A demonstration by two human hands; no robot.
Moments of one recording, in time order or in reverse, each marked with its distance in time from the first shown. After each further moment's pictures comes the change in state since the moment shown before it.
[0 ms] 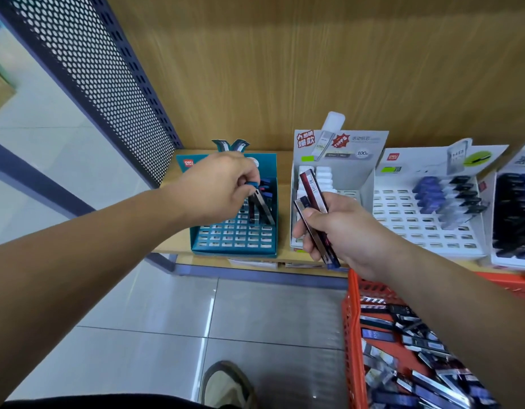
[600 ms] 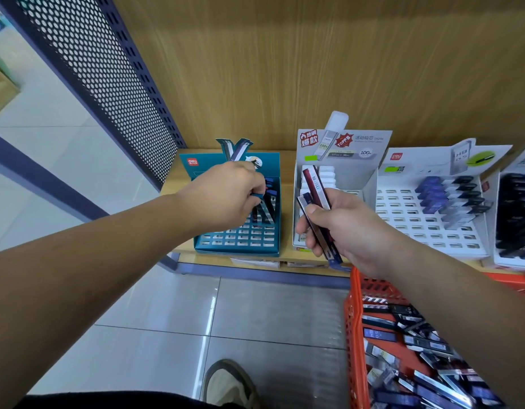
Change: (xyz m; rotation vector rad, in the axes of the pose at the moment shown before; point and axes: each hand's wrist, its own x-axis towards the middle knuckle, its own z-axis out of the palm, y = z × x) left_hand -0.002 0.001 0.010 0.130 -0.086 0.091; right_hand 0.002 0.000 -0.001 0.003 -0.004 -0.025
